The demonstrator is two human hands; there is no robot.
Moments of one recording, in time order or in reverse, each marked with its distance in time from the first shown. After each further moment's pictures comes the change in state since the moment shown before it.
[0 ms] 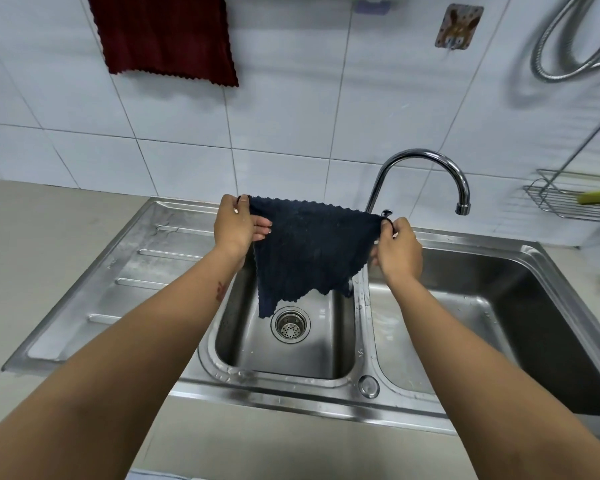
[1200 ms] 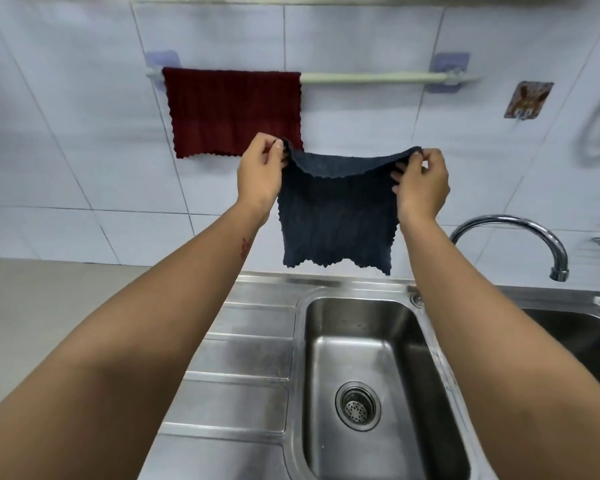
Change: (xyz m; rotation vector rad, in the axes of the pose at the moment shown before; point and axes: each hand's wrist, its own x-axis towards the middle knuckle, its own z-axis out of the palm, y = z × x) left_hand 0.166 0.139 -0.071 -0.094 -0.147 0.531; right_hand 0.053 -0.232 0.084 0.574 0.313 -0.179
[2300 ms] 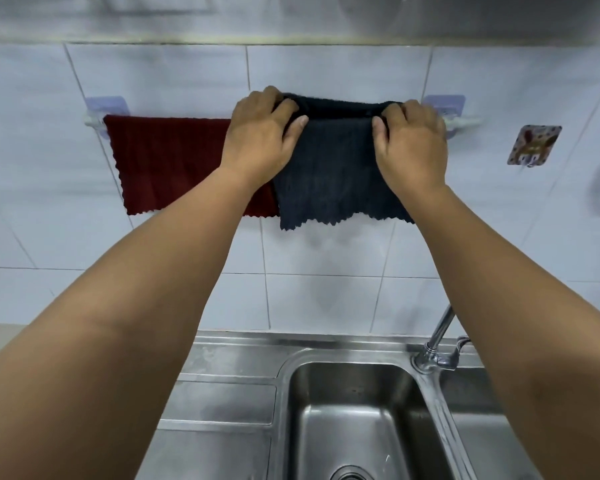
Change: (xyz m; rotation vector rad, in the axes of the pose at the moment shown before) left_hand 0.148 0.030 0.056 1.162 -0.024 0.774; right_hand 0.142 -0.044 0.056 -0.867 0.029 -0.906
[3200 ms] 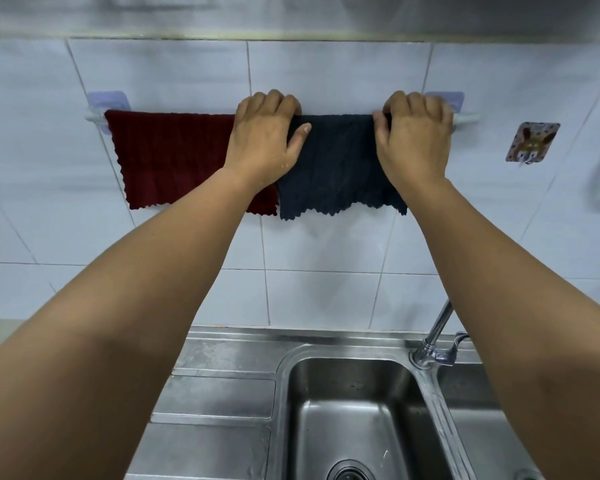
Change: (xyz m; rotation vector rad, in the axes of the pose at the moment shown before) left_hand -0.007 0.009 -0.008 -0.010 -0.026 -0.003; right_hand 0.003 -0.001 -0.004 -0.083 0.034 0.001
